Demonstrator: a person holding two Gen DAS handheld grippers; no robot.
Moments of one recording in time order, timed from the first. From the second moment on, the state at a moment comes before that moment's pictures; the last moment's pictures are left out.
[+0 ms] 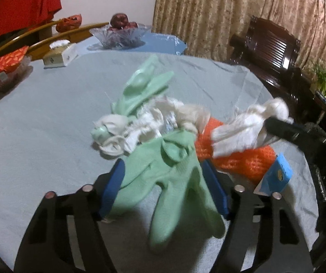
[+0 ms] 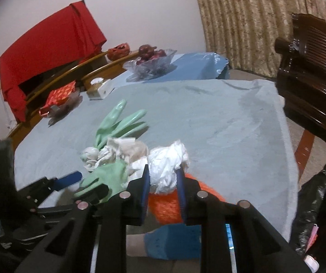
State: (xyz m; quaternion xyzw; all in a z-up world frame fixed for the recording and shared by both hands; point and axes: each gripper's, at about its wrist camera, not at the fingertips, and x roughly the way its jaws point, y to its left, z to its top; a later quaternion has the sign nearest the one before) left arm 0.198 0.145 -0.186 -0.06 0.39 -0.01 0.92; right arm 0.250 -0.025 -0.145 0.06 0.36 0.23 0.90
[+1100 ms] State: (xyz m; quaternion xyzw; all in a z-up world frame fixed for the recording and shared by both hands) left arm 0.187 0.119 -0.200 -0.04 0.42 0.01 0.91; right arm 0.237 -0.047 -0.155 0.06 0.37 0.21 0.90
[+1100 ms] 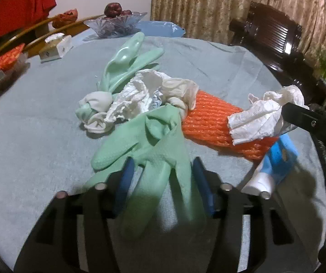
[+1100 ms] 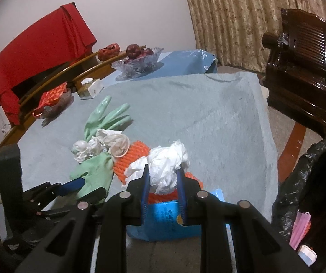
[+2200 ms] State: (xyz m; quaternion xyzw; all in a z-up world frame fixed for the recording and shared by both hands) left arm 0.118 0.127 -0.090 -0.10 0.30 0.00 0.95; right arm 0.196 -0.059 -0.085 0.05 0.31 0.22 0.92
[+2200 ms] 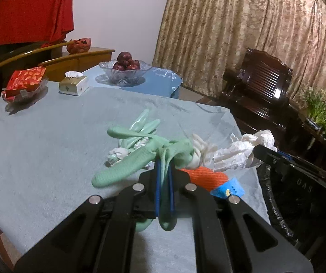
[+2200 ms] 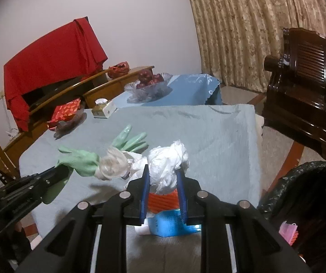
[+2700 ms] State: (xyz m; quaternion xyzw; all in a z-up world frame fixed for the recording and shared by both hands) left arm 0.113 0.075 -0.070 -0.08 0.28 -0.07 0.95; right arm 0.161 -0.111 -0.064 0.06 0.29 0.18 0.94
